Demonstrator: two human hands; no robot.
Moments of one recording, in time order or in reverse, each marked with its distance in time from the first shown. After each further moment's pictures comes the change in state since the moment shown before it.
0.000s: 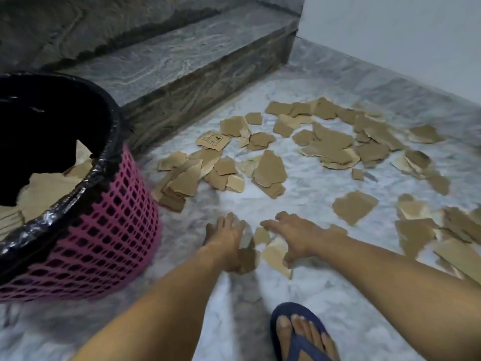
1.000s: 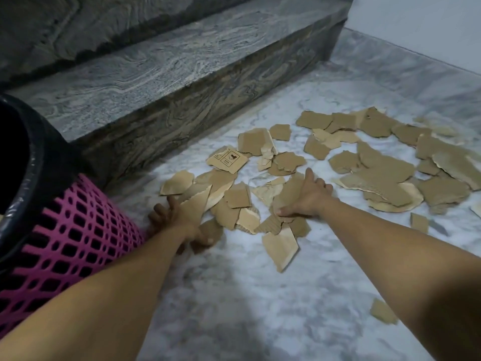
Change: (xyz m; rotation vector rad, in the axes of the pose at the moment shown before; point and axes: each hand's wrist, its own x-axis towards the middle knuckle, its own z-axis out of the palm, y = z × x) left_hand 0.127 -0.134 -0.046 -0.409 0.074 -0.790; right_hand 0.175 0.073 -0.104 0.481 0.195 0.404
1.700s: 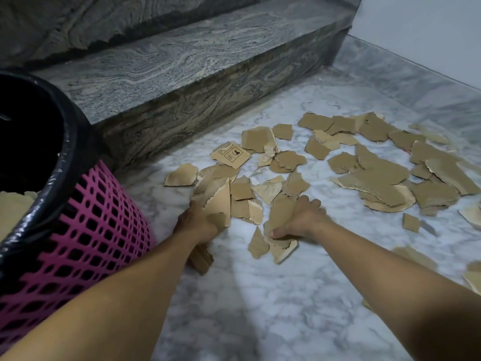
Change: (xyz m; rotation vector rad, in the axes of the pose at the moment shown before) left_hand -0.060 0.012 -0.003 -0.354 -0.085 0.187; right_hand -0.063 -0.011 0.022 -0.065 -0.100 0.073
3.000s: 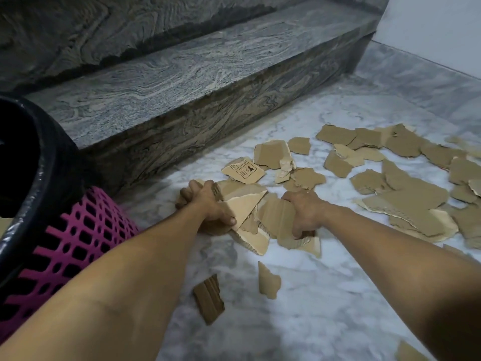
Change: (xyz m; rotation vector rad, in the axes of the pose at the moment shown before) left_hand 0.084 0.039 -0.036 0.166 0.056 0.026; right_hand 0.063 -0.039 -0.040 -0.324 -0.079 -0.397
